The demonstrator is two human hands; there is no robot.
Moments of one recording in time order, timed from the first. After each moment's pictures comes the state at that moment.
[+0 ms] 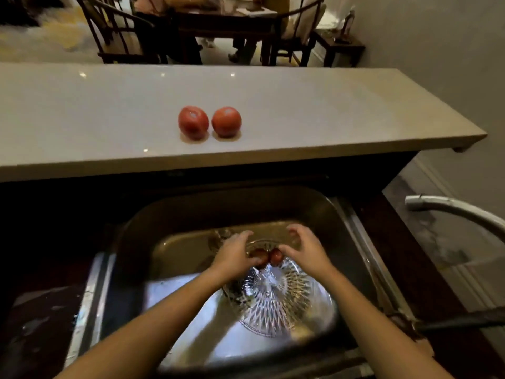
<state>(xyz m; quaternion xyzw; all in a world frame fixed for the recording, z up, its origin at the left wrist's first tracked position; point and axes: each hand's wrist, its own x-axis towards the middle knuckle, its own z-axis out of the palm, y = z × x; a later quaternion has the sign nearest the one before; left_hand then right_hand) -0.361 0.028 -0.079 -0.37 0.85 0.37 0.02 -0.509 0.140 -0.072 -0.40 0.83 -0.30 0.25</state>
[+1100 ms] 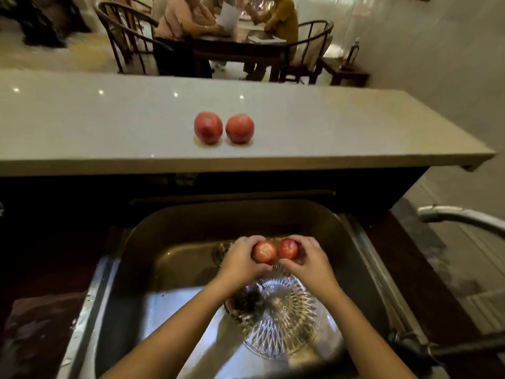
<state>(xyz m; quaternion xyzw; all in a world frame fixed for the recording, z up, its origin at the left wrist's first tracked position) -0.359 0.032 -0.057 -0.38 0.83 0.39 -0.10 -0.486 0.142 -0.048 -0.41 0.82 -0.36 0.20</state>
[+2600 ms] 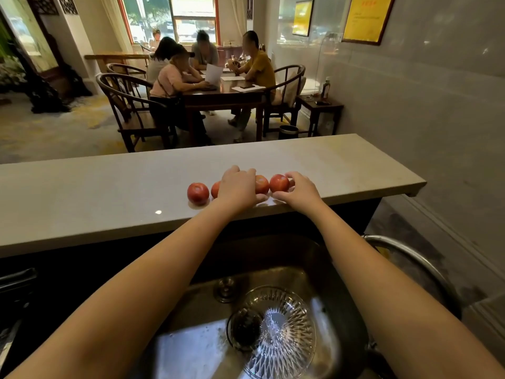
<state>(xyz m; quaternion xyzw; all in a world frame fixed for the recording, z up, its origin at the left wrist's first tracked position) -0.434 -0.036 0.153 -0.35 0.93 0.04 -0.13 -0.546 0.059 0.139 -0.39 0.83 -0.36 0.14</state>
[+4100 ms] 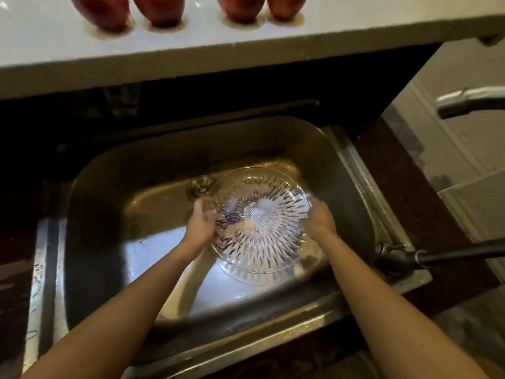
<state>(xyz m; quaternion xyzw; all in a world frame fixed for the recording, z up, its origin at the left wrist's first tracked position) -0.334 0.025 -0.178 -0.47 0.62 0.62 -0.11 -0.530 0.187 -0.151 -0.19 0.92 -0.21 0.26</state>
